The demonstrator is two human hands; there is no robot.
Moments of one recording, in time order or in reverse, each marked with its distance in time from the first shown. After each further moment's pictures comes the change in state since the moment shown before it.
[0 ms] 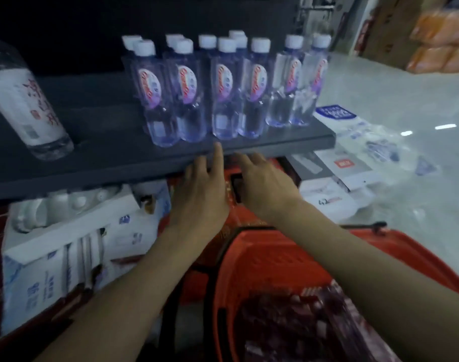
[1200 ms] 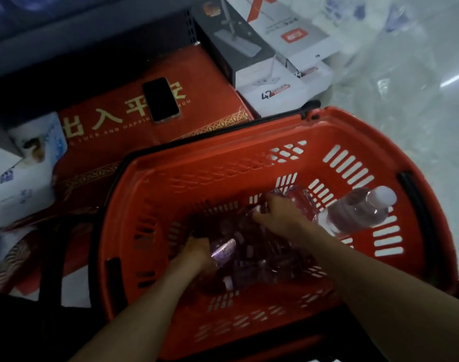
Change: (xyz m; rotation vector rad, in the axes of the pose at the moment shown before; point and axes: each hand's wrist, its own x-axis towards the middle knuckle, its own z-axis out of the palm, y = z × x) left_hand -0.176 0.077 0.235 0.079 -1.244 -0.167; right_hand -0.231 0.206 0.159 0.539 -0.458 0.632
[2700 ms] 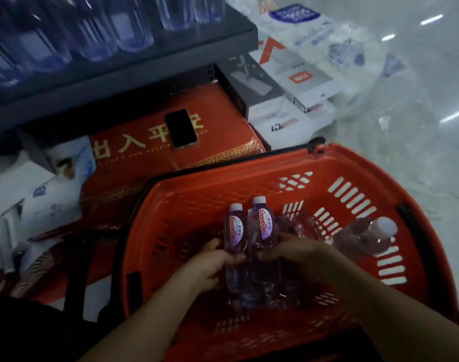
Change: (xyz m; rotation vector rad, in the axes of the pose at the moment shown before) left_hand -0.025 0.018 -0.029 -1.333 -0.167 0.009; right_hand -0.029 -0.021 -0.014 0.752 -0.454 0.300
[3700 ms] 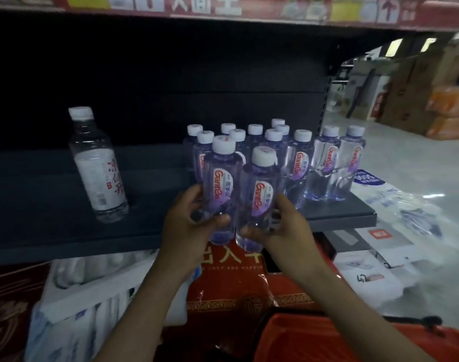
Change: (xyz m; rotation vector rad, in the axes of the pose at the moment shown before) left_hand -0.213 0.194 -0.226 -0.087 0.497 1.329; right_hand -0.058 -0.284 0.242 -0.428 0.339 -1.175
